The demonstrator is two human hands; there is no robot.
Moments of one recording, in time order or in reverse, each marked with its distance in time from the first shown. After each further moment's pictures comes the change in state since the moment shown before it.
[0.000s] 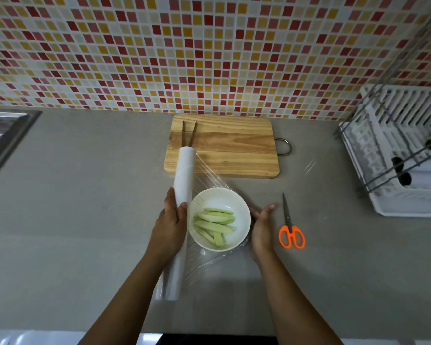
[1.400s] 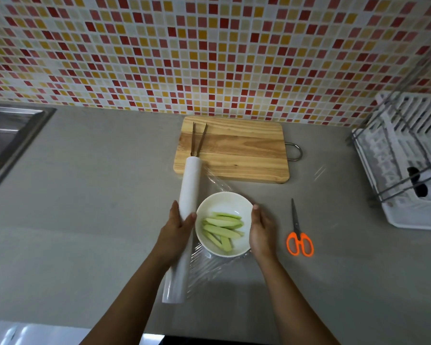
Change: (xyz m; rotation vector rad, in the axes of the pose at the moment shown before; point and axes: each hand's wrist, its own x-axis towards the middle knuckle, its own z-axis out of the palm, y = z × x) left_hand 0.007 -0.018 0.000 -0.157 -0.107 -0.201; right_hand -0.006 0.001 0.012 -0.324 0.077 -0.222
